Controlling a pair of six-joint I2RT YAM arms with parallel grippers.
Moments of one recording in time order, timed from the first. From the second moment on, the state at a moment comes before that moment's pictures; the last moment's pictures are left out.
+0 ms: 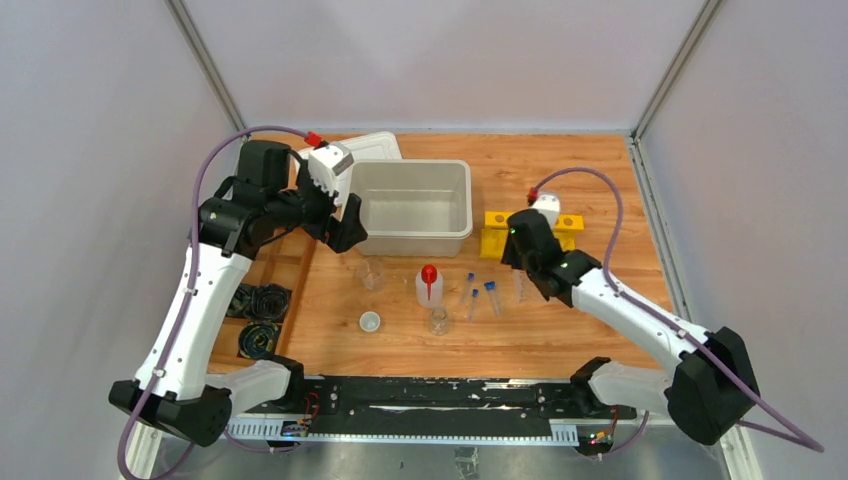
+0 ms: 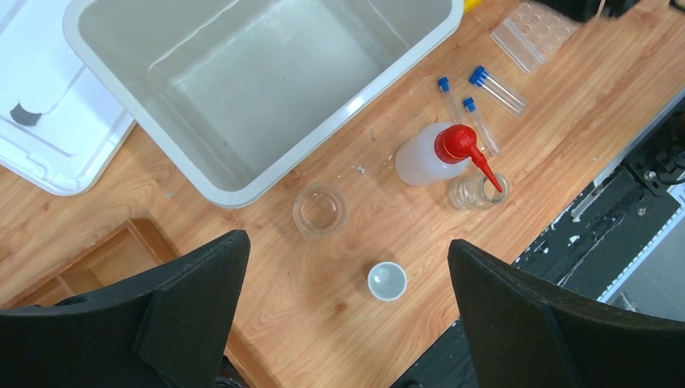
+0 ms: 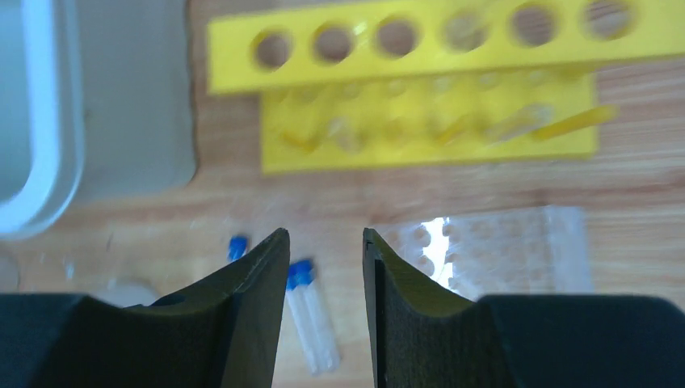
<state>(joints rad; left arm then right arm) -0.28 1.13 1.44 -1.00 0.44 0.20 0.56 1.14 0.77 -0.34 0.47 0.54</state>
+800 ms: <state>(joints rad) -0.28 1.09 1.44 -1.01 0.44 0.20 0.75 1.45 0.82 -0.46 0.26 0.62</state>
